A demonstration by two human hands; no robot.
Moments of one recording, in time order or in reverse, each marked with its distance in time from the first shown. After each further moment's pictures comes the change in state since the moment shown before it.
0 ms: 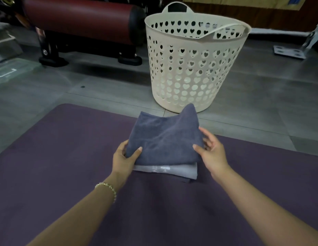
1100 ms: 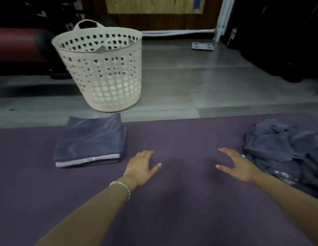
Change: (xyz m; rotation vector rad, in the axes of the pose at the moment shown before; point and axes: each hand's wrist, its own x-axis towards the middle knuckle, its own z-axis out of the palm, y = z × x) left_hand -0.211 0.050 0.175 1.058 -0.767 0.545; right_hand -0.191 0.013 -0.354 -0.918 -0.054 0.211
